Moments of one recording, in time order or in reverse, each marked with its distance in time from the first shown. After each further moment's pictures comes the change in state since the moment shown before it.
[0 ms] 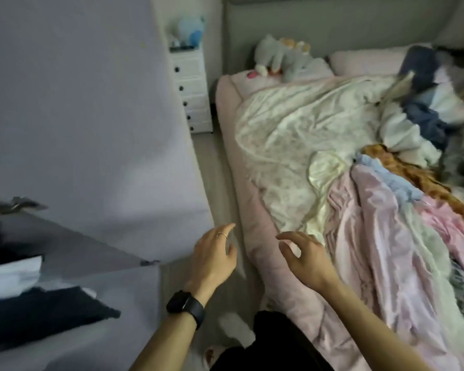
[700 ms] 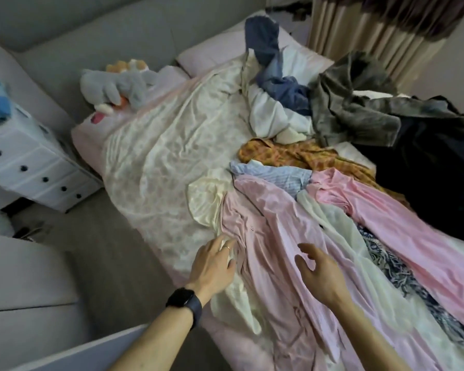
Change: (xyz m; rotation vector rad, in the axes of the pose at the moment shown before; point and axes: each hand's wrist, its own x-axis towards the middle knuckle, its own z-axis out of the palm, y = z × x) left_hand 0.208 0.252 0.252 0.372 -0.522 0.557; right_hand 0.003 0.318 -0.148 0.255 0.294 0.748
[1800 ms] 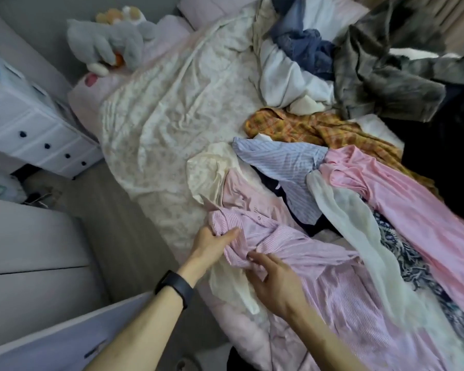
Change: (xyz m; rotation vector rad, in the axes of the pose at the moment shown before) left_hand 0.043 0.009 0.006 -1.002 0.060 -0.584; right_hand 0.002 -0.016 0.077 -0.012 -0.201 -0.212
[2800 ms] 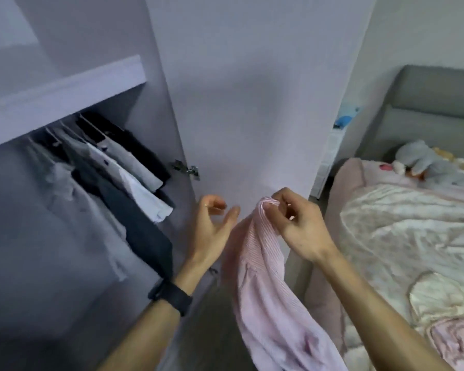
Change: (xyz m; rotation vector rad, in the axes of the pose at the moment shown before) left_hand -0.460 -0.196 -0.322 -0.437 1.280 0.413; right_hand -0.252 -0.429 0.161 0.124 -0.569 -1.110
